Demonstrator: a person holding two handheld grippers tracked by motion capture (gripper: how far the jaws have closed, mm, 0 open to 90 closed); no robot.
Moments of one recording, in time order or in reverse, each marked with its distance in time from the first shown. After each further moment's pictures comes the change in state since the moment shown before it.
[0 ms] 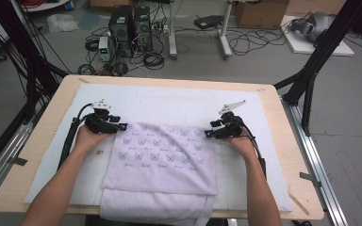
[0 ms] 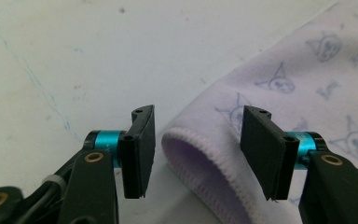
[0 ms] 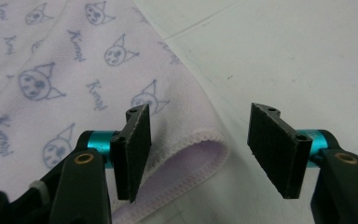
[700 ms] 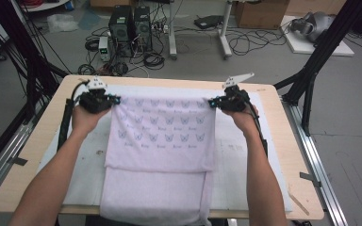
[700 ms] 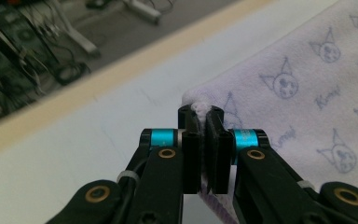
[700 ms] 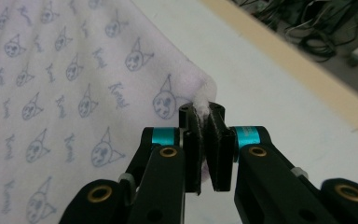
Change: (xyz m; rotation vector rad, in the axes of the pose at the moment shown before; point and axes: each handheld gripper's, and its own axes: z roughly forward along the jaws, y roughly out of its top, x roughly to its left) left arm -0.004 0.094 -0.051 -0.155 0.221 0.129; right arm -0.001 0.091 -0.059 -0.102 -0.132 -0.115
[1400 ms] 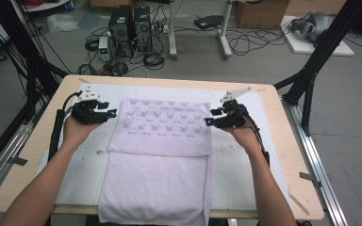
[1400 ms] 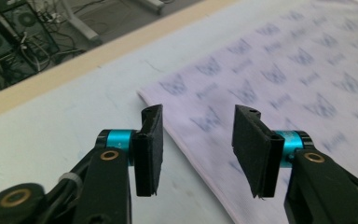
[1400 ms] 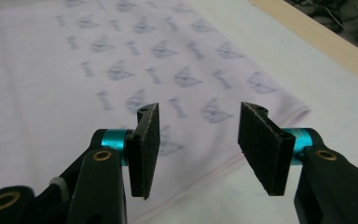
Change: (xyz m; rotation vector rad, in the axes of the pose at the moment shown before) left arm -0.015 -0.063 -0.016 0.052 -0.042 -0.026; right arm 0.047 -0.040 -0.001 0.040 0.061 0.048
